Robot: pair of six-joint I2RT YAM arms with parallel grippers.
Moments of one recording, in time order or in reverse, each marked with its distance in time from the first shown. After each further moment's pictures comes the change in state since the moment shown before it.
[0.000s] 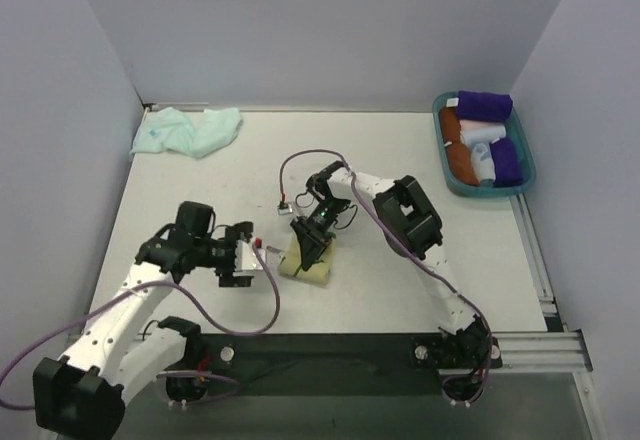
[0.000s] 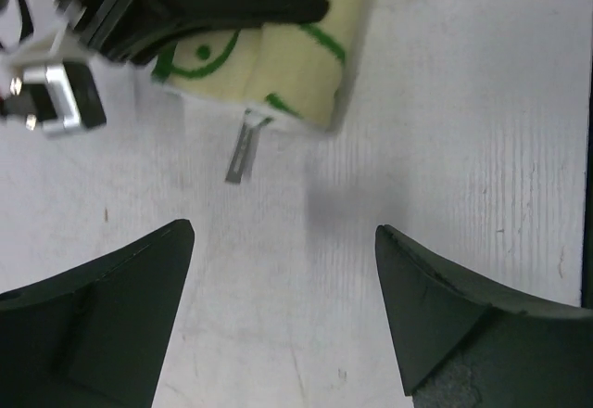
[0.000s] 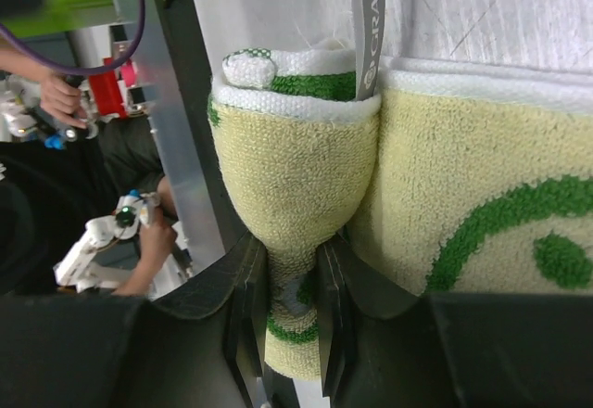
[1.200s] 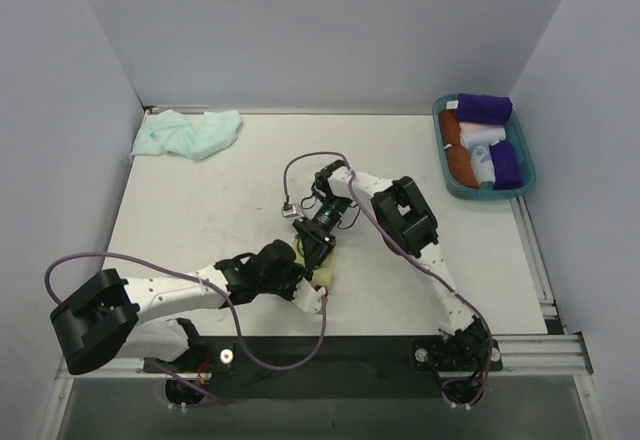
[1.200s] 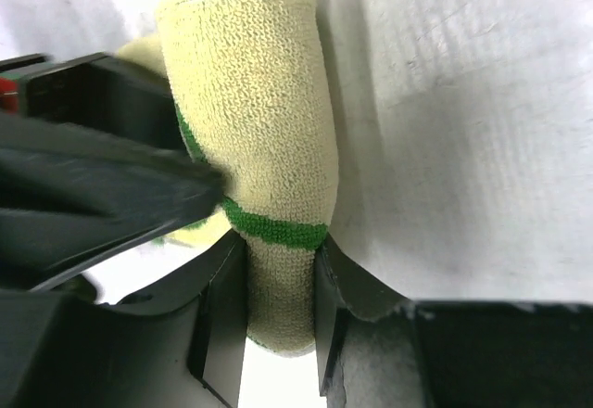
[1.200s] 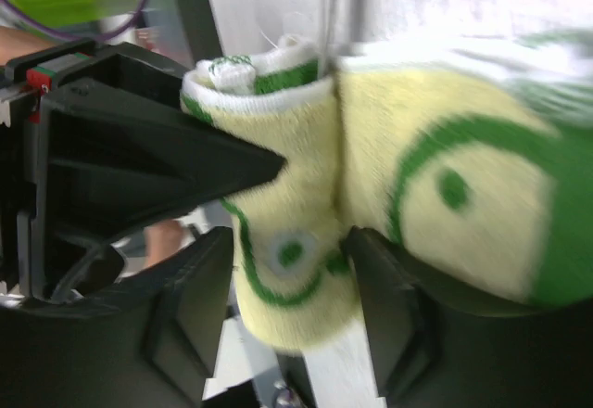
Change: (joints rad) left arm -0.750 0.284 -0.231 0.697 -0.647 -0.125; right arm -0.038 0.105 0.108 -0.212 -0.057 -0.124
